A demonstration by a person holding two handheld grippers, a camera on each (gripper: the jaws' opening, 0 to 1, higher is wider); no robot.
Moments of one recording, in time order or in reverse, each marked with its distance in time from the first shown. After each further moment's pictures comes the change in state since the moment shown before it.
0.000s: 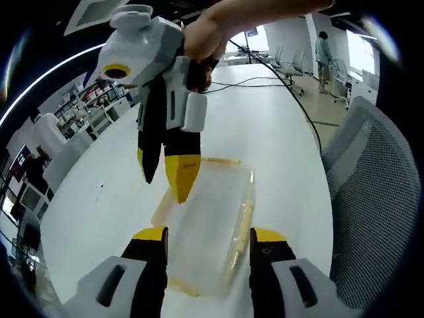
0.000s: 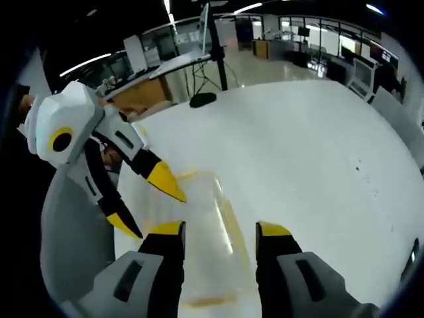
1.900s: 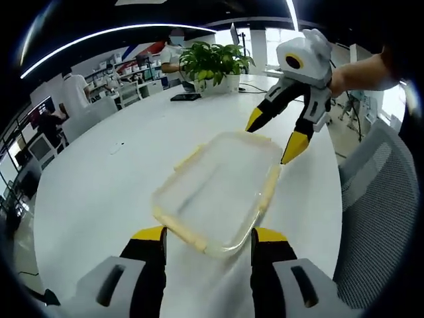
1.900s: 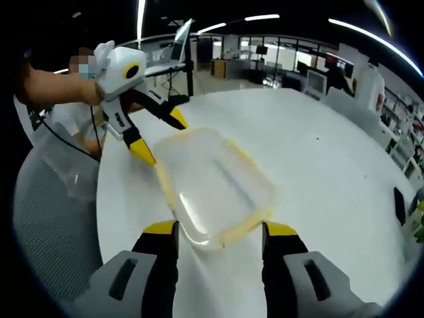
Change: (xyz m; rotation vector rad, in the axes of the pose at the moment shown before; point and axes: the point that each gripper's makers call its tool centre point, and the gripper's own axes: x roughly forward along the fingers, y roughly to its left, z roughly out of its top) left arm -0.001 0.019 -0.055 -0.255 -0.008 0.093; right arm -0.017 0.025 -0.083 0.064 -0.140 -0.293
